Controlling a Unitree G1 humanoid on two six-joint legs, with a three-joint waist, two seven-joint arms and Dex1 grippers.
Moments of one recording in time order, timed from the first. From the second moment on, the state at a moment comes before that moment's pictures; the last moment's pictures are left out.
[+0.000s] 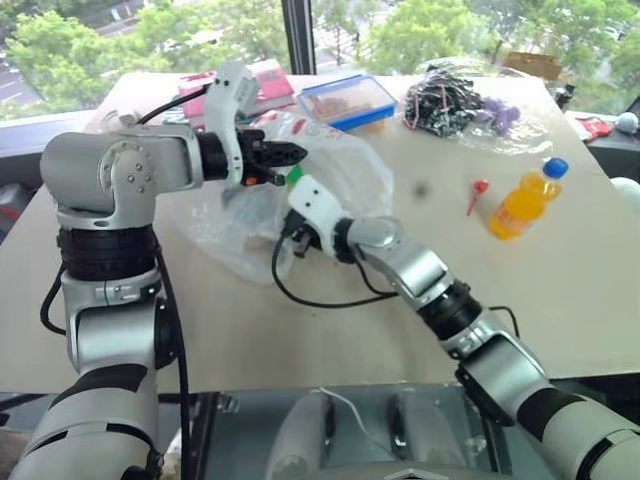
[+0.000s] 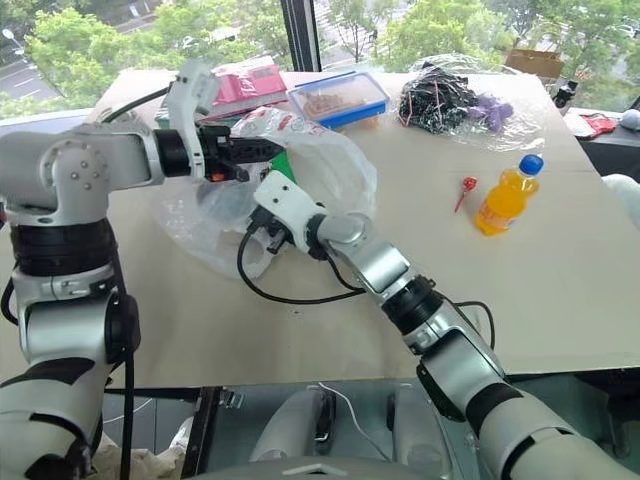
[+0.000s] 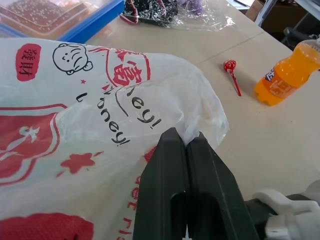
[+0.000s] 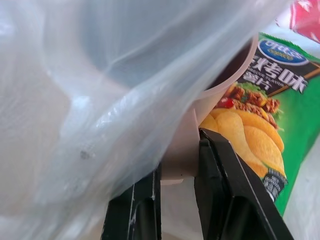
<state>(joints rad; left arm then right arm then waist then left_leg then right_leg) -1.00 0.66 0.11 -0.02 -0.55 1.36 -0.67 -0.91 0.04 0.47 0.30 0.13 0.51 0.49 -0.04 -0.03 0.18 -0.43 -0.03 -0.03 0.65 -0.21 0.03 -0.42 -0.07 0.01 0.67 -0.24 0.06</state>
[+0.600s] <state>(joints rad) -0.98 0.64 0.18 -0.08 -0.55 1.39 -0.56 -1.15 0.16 0.33 0.86 0.05 0.30 0.47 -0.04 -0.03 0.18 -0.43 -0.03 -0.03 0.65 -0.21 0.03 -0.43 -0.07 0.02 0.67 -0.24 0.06</state>
